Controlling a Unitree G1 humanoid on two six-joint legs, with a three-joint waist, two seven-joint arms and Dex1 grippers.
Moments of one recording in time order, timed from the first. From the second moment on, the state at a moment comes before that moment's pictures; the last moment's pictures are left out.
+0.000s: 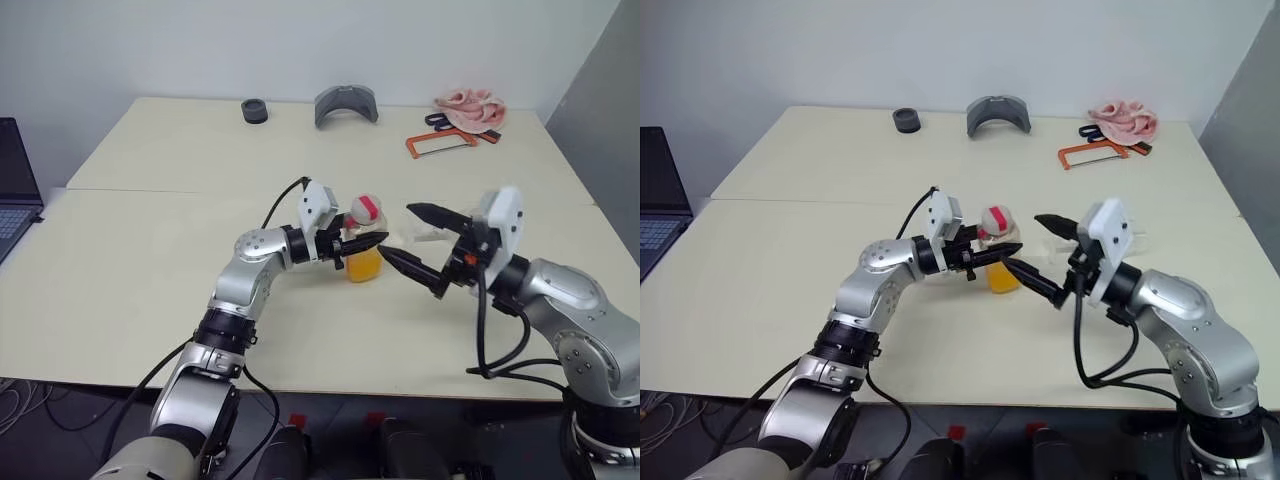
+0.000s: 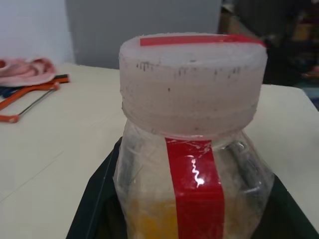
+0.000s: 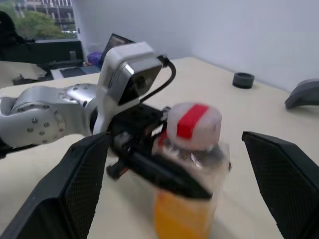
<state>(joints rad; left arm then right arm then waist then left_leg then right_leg) -0.74 0.26 -0.16 0.33 -0.31 0.14 -1.07 -0.39 -0.52 -0.03 -0.62 0.61 0.72 0.53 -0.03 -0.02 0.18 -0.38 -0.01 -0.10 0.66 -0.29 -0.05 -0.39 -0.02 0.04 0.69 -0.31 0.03</state>
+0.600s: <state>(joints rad) -0.75 0.24 -0.16 0.36 -0.31 0.14 -1.20 -0.46 -0.42 0.05 -0.56 0.57 0.78 0.41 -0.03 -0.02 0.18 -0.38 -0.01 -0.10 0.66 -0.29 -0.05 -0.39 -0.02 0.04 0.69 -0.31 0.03</state>
